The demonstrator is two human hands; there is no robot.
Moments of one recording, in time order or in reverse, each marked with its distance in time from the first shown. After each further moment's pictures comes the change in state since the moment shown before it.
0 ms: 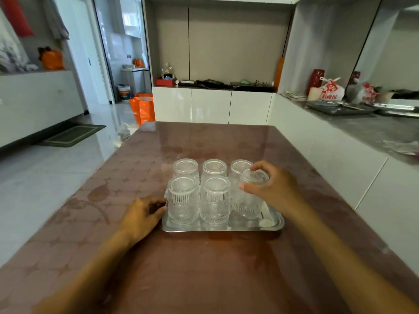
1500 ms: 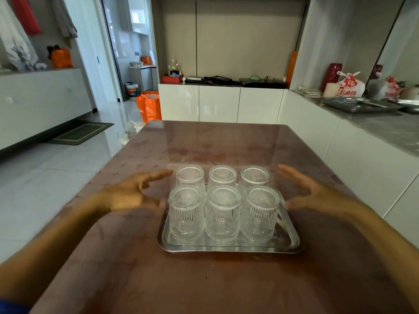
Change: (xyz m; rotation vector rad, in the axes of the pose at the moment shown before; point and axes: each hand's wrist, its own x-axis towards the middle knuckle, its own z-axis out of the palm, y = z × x) left_hand 0.065 0.045 -0.070 0.003 -0.442 -0.029; right_hand 0.056 0.080 -0.025 0.284 -0.582 -0.042
